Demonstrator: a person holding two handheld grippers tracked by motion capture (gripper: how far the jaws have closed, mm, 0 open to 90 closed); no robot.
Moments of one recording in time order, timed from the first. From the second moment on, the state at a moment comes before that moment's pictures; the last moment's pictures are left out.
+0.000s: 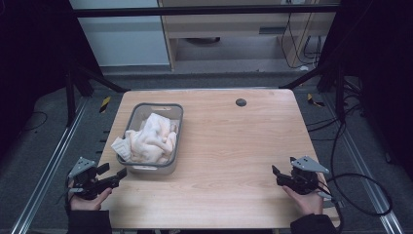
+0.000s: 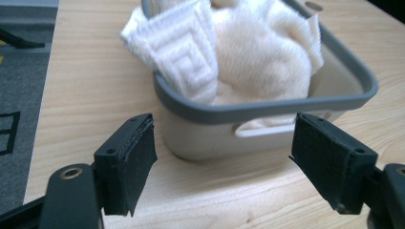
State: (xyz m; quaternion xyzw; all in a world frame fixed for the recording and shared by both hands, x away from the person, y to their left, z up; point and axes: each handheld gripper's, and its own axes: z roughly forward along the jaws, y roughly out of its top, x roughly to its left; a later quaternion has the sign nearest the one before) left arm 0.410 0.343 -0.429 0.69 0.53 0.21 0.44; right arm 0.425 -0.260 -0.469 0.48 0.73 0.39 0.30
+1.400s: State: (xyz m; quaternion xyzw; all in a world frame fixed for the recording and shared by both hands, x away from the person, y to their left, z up) left arm 0.450 0.323 -0.364 0.71 0.49 0.22 0.46; right arm 0.427 -0.263 -0.470 0.48 0.72 0.39 0.30
